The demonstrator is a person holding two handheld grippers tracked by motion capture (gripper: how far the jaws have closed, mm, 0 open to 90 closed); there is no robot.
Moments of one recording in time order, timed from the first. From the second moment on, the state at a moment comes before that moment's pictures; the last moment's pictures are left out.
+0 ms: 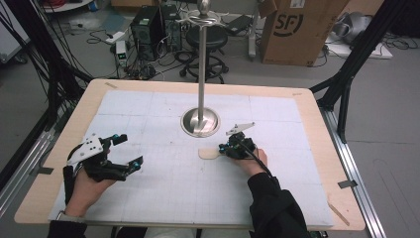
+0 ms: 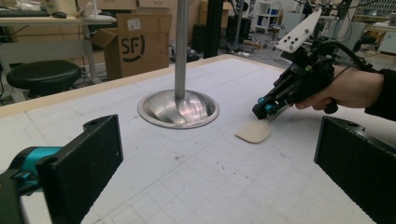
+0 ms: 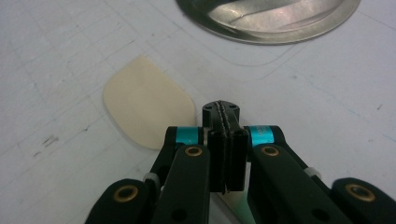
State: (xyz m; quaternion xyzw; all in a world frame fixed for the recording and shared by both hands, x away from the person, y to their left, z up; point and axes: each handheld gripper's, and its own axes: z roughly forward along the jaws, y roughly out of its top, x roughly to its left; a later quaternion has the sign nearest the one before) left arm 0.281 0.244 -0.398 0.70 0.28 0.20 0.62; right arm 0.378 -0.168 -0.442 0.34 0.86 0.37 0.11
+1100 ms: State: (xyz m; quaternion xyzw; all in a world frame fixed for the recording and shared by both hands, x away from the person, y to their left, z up) left arm 0.282 0.238 -0.400 0.72 0.27 0.20 0.61; right arm 0.282 -0.192 -0.441 0.27 0.87 0.40 0.08
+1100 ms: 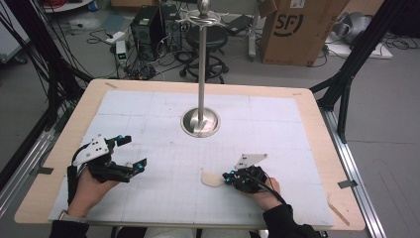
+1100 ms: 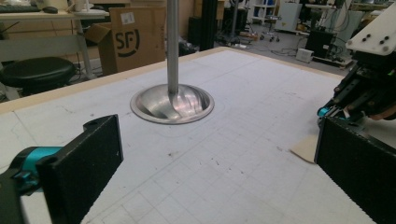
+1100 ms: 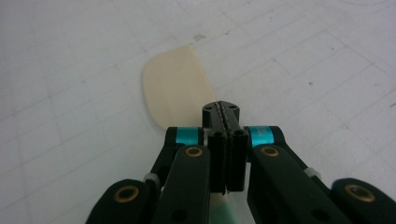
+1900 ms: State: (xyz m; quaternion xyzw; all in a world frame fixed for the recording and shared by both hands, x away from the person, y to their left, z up) left arm 0.283 0.235 -0.401 0.72 0.27 0.20 0.61; right arm 0.256 -0.225 -0.443 0.33 0.86 0.36 0.13
